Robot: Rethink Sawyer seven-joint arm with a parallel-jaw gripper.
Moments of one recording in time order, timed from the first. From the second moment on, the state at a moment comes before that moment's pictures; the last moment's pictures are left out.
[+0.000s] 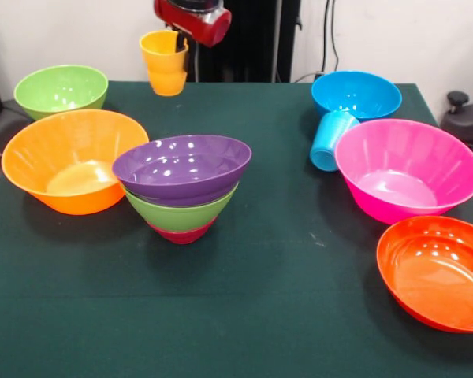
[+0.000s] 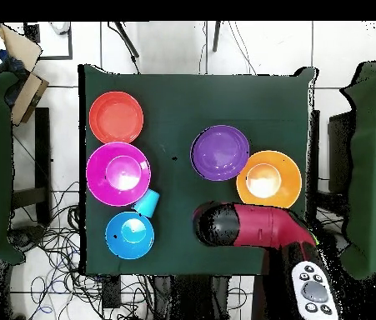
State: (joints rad) arm -0.42 -0.81 0.03 1.90 -0.38 0.59 2.29
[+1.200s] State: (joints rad) arm -0.44 -0.81 0.06 1.73 -0.36 0.60 2.29
